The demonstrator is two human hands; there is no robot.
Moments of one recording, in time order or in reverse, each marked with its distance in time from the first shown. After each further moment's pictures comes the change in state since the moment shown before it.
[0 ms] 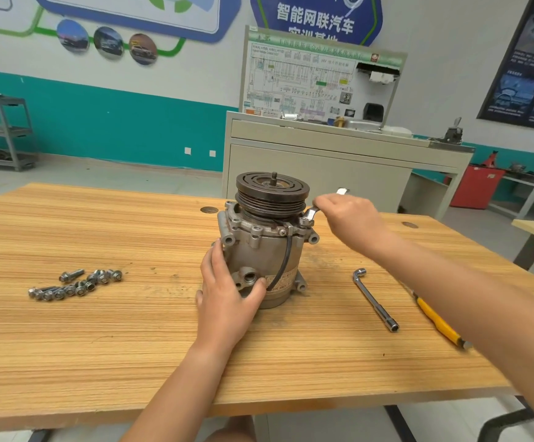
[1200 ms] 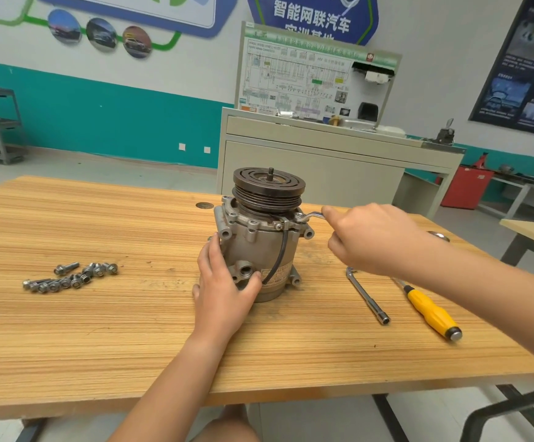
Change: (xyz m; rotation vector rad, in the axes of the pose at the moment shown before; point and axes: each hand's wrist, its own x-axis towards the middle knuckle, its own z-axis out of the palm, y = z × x) left_hand 0.000 0.000 0.001 -0.020 -0.012 -0.024; right_hand -0.033 -0.028 -0.069 -0.259 -0.351 0.030
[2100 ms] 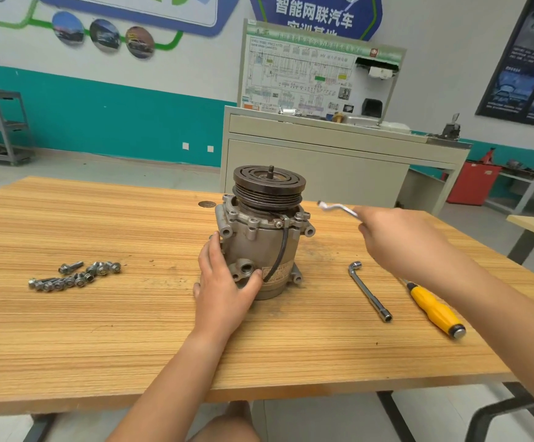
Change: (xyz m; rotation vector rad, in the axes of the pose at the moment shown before) left_hand 0.000 -0.002 0.000 0.016 -0.013 -0.003; right_hand -0.018 0.014 0.021 0.304 0.047 0.320
